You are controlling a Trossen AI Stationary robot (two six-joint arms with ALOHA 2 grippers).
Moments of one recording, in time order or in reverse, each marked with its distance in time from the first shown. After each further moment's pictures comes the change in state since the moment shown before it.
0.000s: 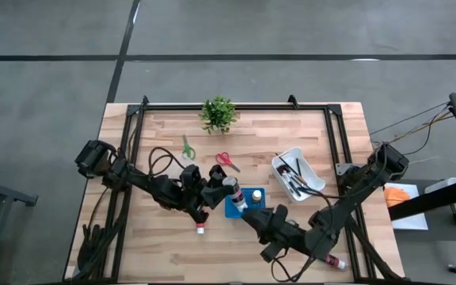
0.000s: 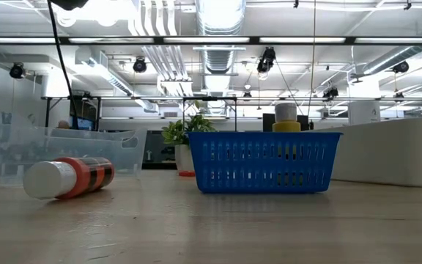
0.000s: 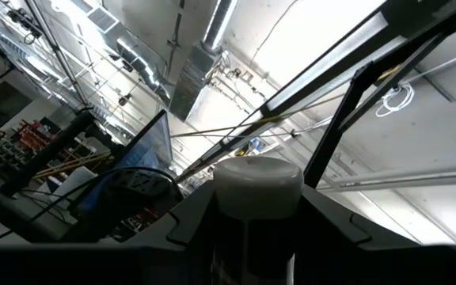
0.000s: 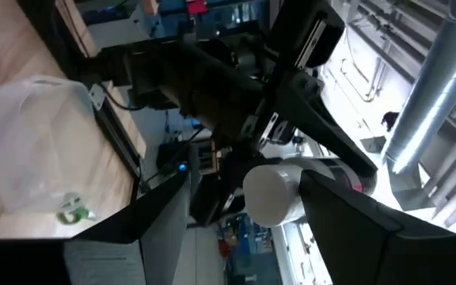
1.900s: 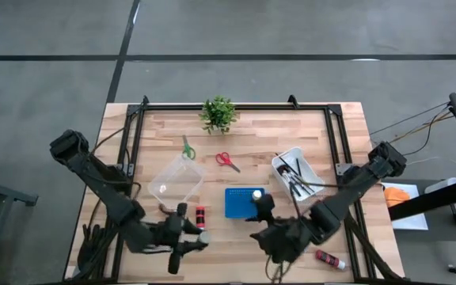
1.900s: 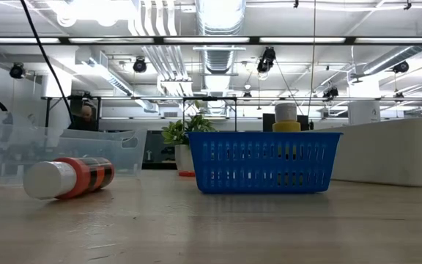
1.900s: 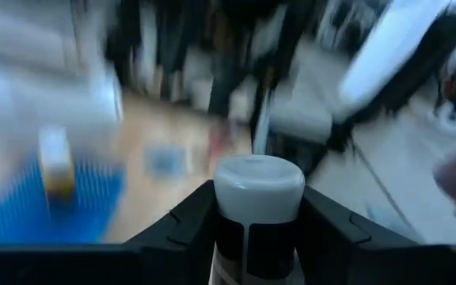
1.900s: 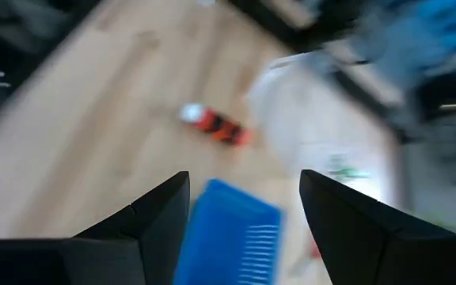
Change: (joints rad) left arm -0.421 -0.308 -0.013 -1.291 -0.332 -0.081; right arm -0.063 -0.002 0.279 -1.165 -0.583 1.348
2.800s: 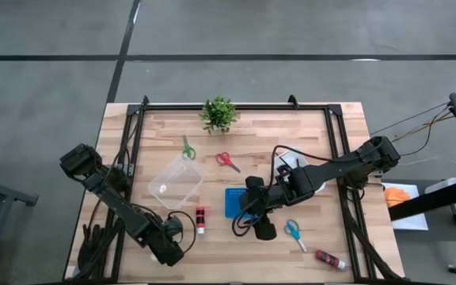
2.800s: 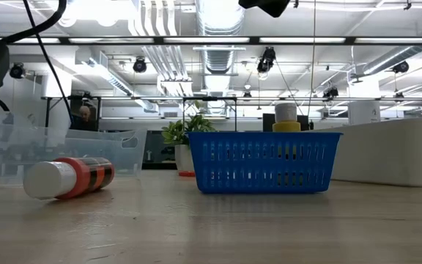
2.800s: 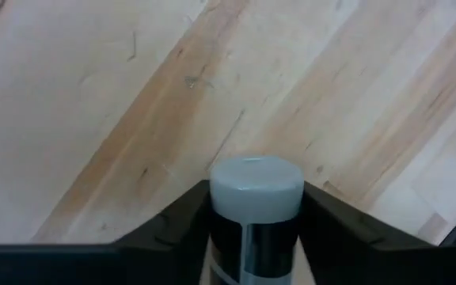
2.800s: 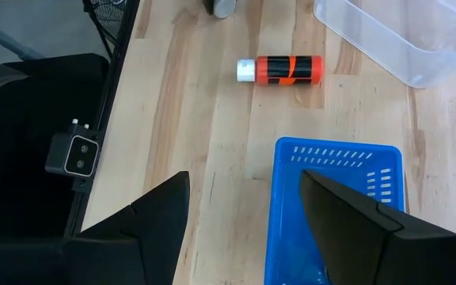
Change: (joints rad) left arm 0.008 0.235 -0.061 -0.748 0.667 -0.987; right arm -0.299 -0.001 0.000 -0.056 -0.584 0.342
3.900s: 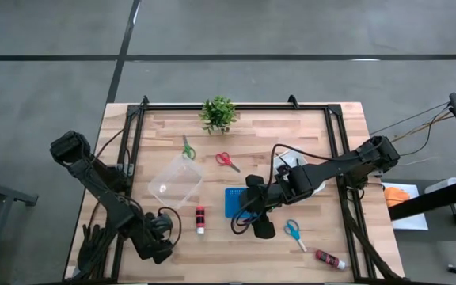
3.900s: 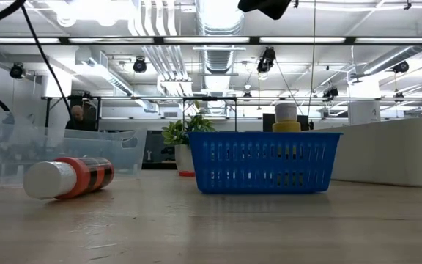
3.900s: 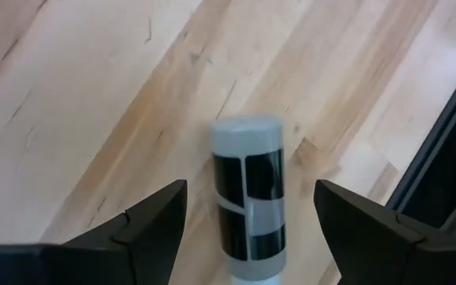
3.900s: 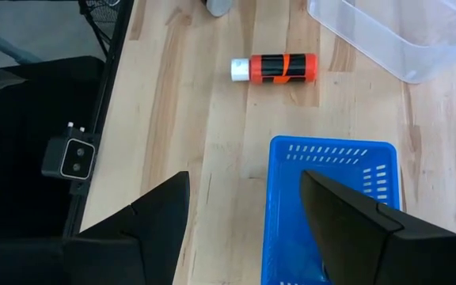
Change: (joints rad) left arm -0.082 -0.215 -0.131 0.052 -0.066 -0.024; right arm -0.013 0.000 0.000 -0.005 0.000 0.012
